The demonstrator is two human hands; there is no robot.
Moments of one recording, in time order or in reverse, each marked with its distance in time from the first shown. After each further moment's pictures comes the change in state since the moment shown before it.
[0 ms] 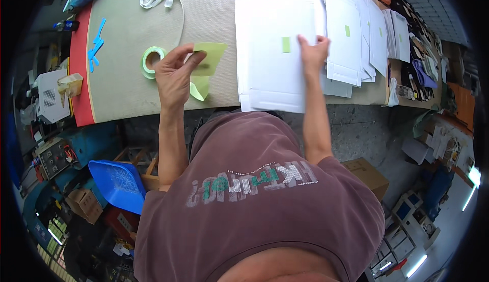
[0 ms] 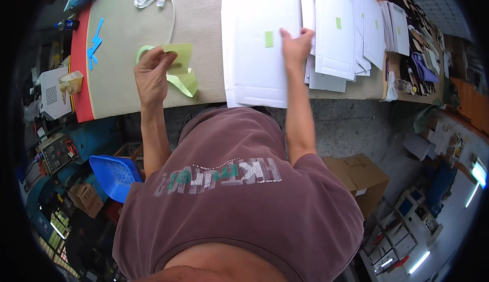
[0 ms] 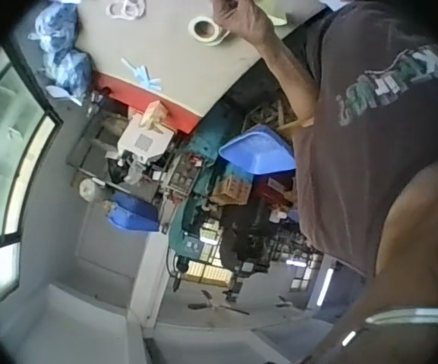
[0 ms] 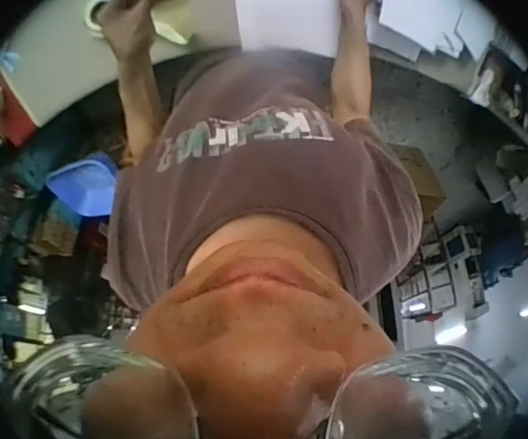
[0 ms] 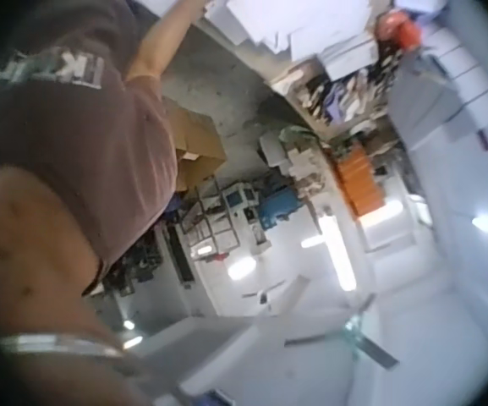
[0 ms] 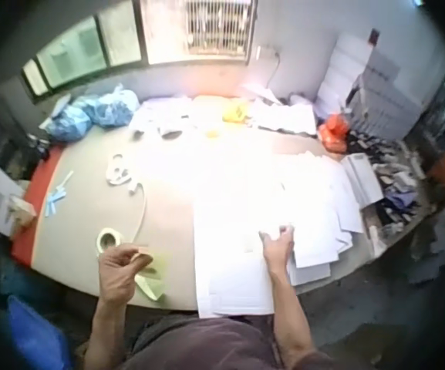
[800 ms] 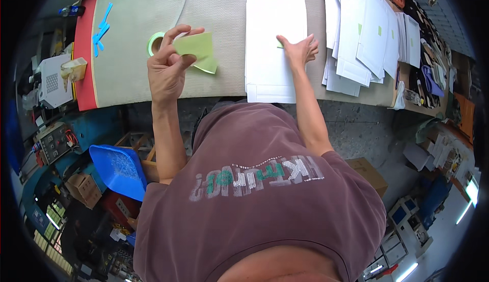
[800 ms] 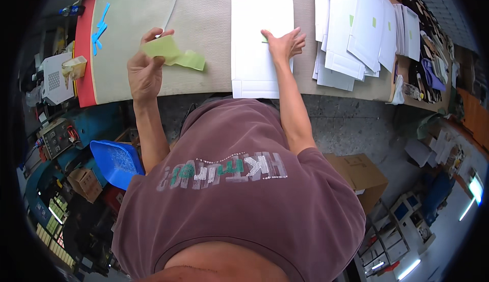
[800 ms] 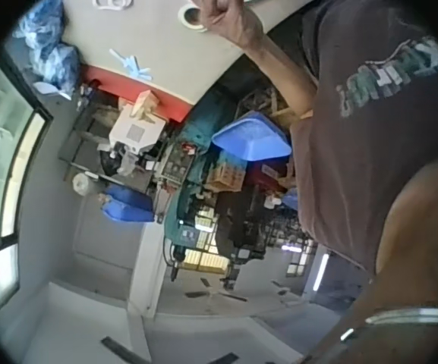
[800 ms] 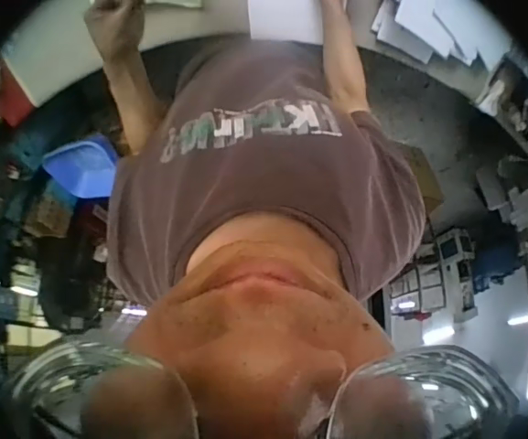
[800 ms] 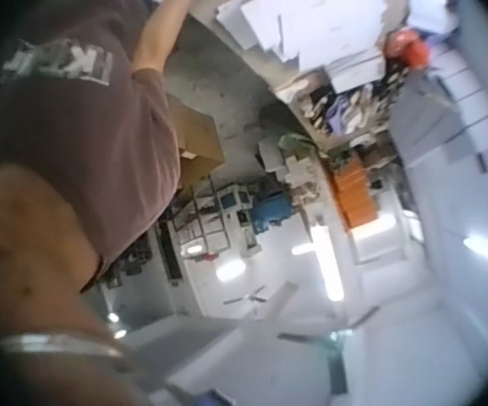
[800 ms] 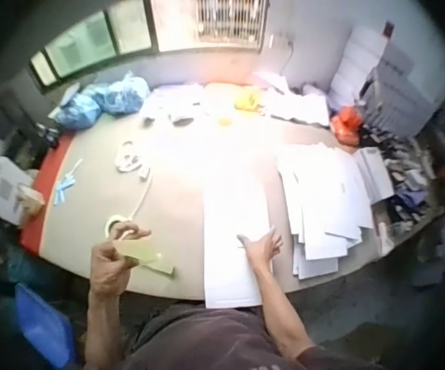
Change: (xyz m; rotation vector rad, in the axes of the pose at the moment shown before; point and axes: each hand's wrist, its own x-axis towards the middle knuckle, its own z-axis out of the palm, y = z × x) left_hand 0.000 0.013 -0.011 -0.201 -0.176 0.096; right_hand -0.038 0.033 0.092 -0.578 0.256 -0.082
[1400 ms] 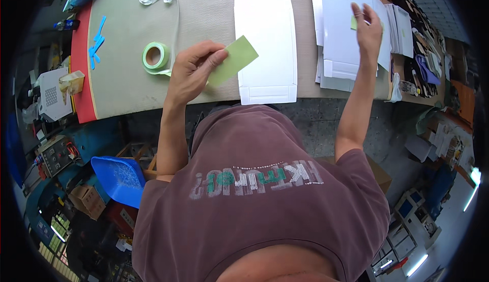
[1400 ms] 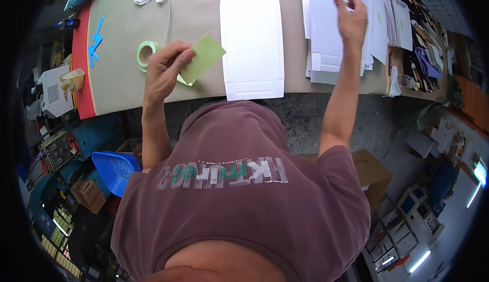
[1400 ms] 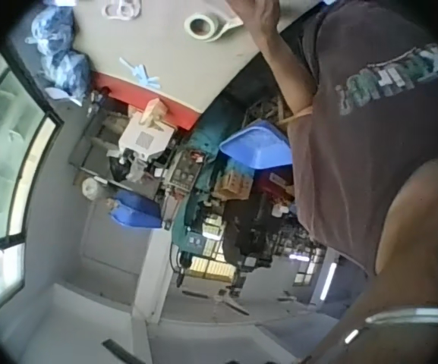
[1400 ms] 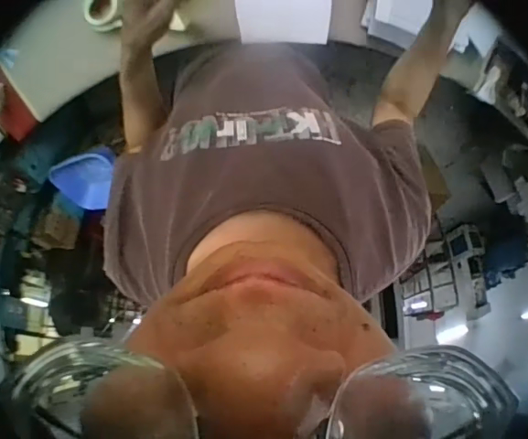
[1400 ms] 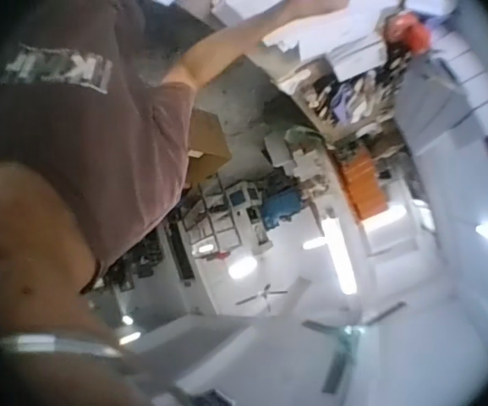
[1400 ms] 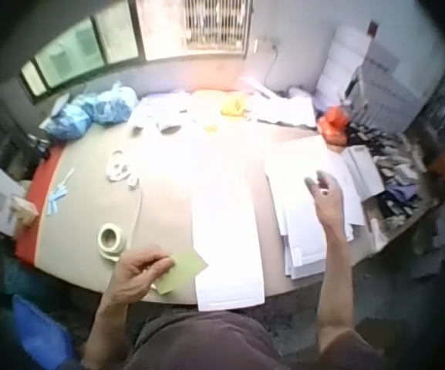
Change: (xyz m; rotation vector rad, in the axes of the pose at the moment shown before) left_hand 0.004 0.007 0.048 0.465 -0.205 -0.205; right_hand 0.162 0.044 -0.199 0.633 -0.211 -0.190
